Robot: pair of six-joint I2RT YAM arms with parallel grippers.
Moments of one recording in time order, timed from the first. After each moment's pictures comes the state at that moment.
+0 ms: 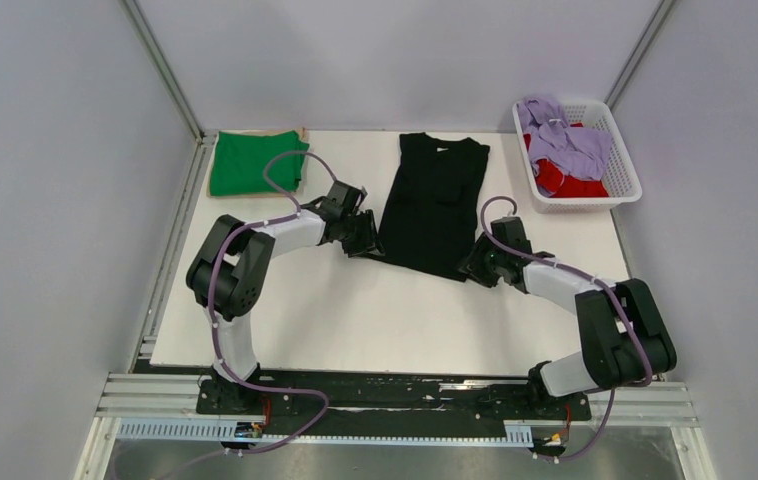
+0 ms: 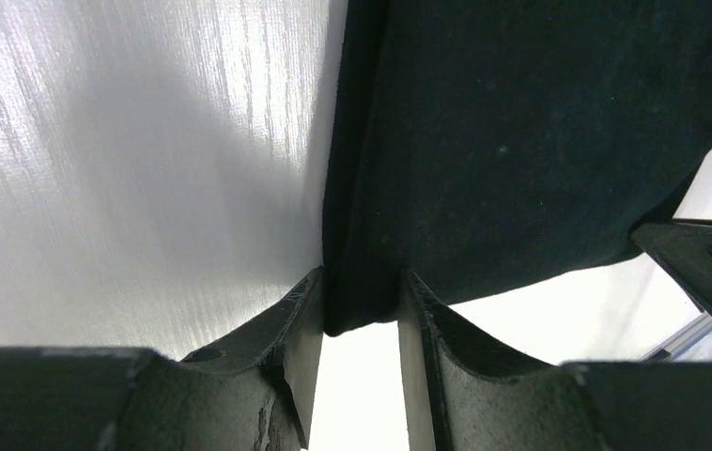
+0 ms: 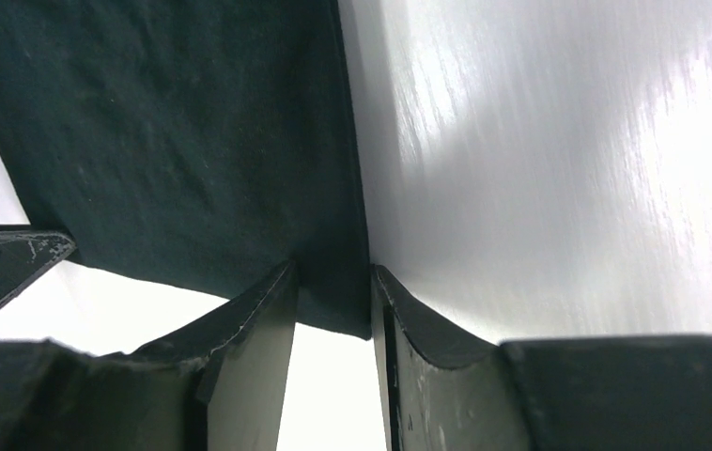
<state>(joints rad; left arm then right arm) -0.52 1.90 1.16 -0.23 0.28 -0.66 0.28 1.46 0.62 -0.07 -0.12 0.84</state>
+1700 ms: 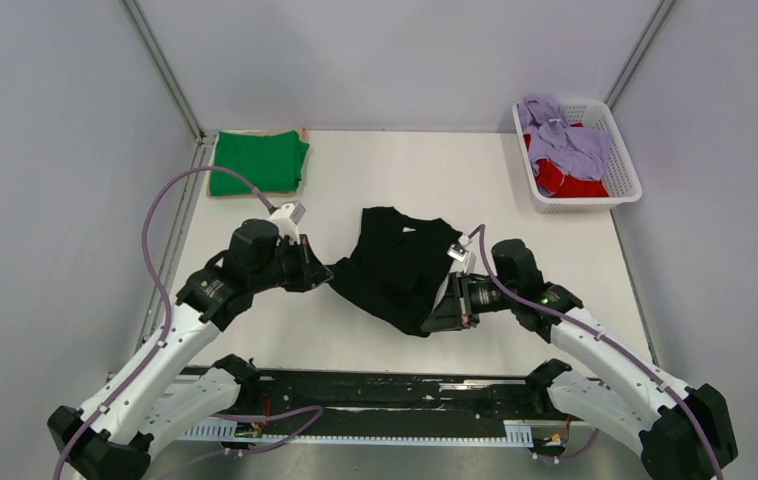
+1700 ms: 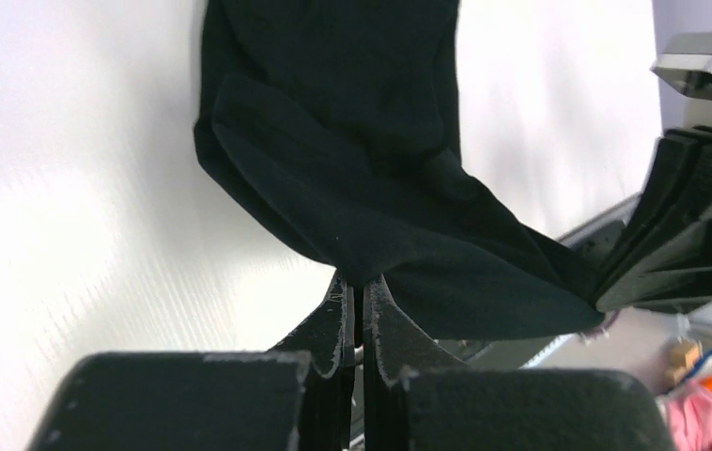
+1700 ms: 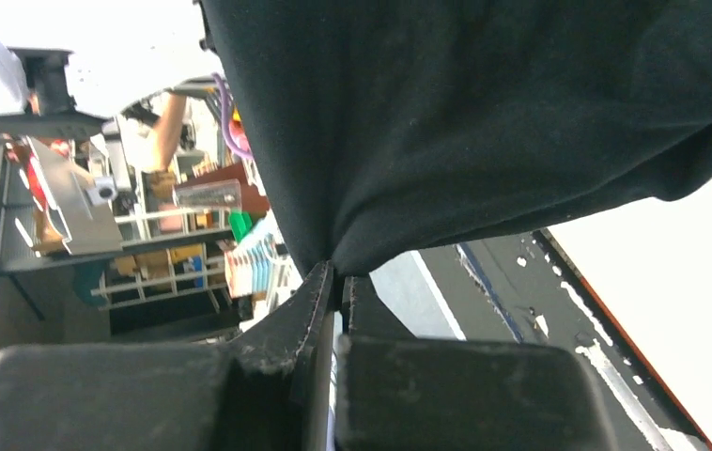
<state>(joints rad) -0.54 0.80 0.83 -0.64 0.21 -0.56 0.58 0.89 0.53 -0.28 -0.90 0.77</state>
